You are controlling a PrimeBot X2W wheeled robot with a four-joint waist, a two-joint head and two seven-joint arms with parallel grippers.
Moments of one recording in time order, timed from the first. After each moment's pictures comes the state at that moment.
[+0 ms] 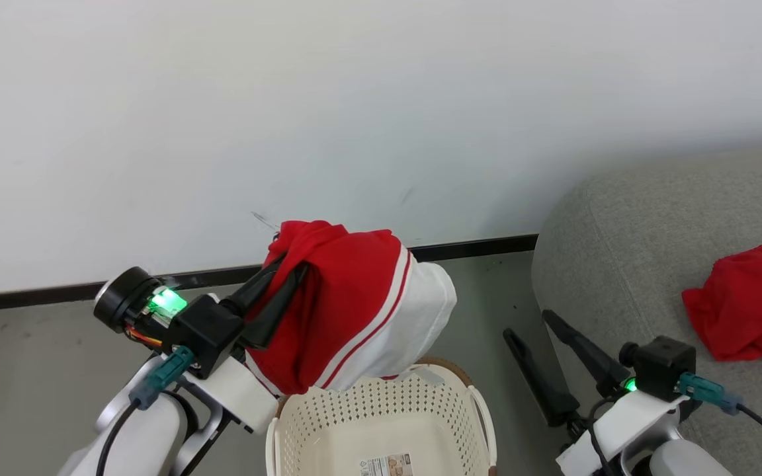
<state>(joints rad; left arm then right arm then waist) -0.34 0.28 -0.44 -0.06 -0.24 -0.10 -0.08 -0.15 -0.21 0.41 0.14 0.41 0.13 -0.25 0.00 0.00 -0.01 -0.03</state>
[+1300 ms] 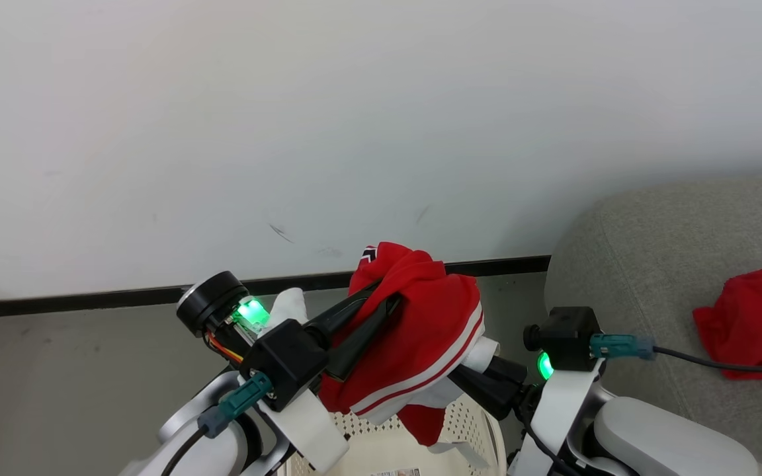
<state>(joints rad) -0.36 0.24 -0.59 -0.22 -0.26 -0.12 0.03 -0.52 -0.41 1.04 0.04 0.78 0.13 -0.24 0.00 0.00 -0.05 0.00</state>
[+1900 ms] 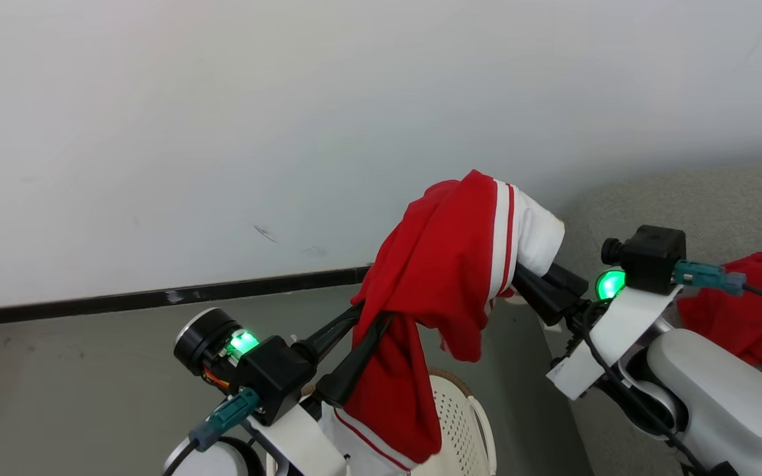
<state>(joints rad) -0.27 0.22 -0.56 -0.22 -0.32 -0.07 0.03 -0.54 -0.41 0.79 0.08 0.75 0.13 -0.25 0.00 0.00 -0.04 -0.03</state>
